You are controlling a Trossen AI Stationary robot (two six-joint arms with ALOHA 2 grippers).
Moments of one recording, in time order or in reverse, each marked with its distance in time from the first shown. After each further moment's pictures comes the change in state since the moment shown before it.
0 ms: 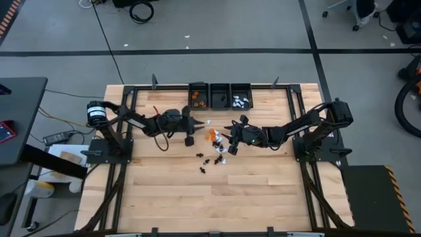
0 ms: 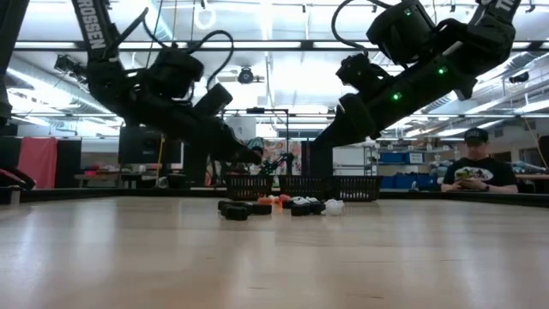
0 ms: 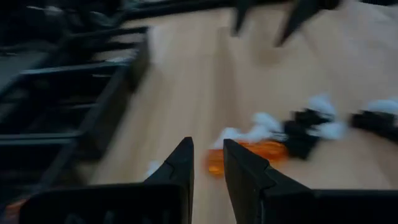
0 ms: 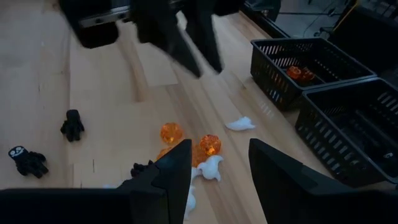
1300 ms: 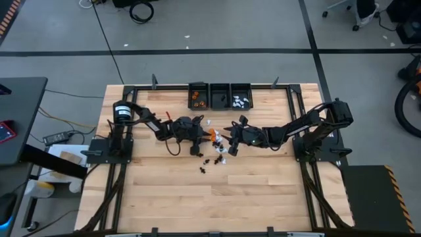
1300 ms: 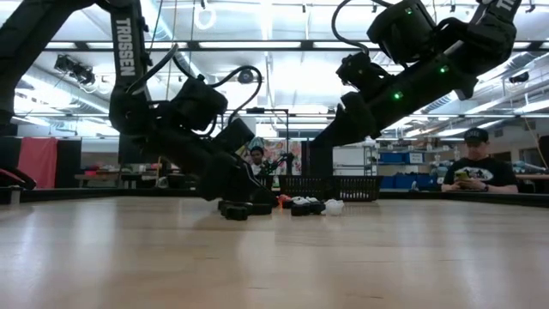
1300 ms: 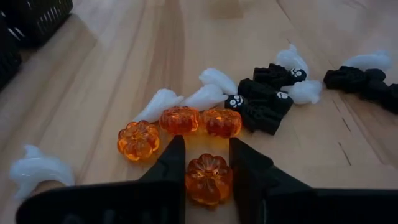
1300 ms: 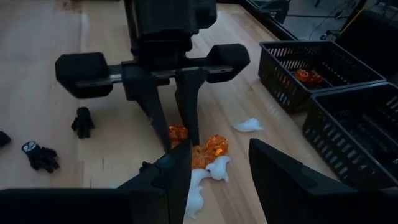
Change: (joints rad) left arm -0.044 0.323 0.104 0.064 0.095 -0.051; right arm 0.011 0.000 0.000 0.002 -0.014 -0.018
